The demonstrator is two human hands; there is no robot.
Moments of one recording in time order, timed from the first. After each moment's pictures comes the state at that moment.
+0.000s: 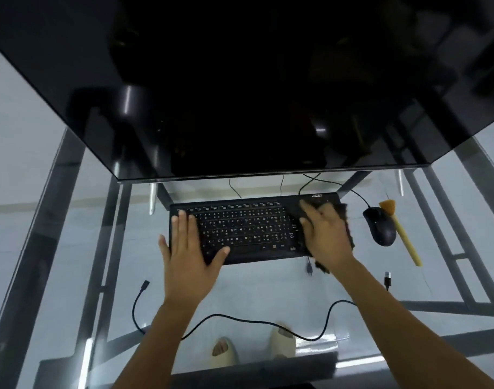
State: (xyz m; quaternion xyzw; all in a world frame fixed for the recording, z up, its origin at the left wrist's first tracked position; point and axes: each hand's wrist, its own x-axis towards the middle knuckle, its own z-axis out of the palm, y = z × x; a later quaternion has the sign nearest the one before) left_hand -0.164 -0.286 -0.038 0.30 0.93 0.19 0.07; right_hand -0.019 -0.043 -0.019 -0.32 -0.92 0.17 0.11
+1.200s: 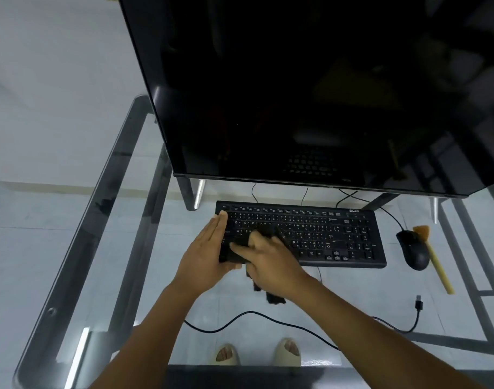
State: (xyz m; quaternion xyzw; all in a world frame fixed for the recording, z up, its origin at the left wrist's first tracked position) left_hand -0.209 -0.336 -0.033 0.39 0.85 0.31 0.16; right_hand -0.101 -0.191 0.000 -0.02 -0.98 0.21 -0.02
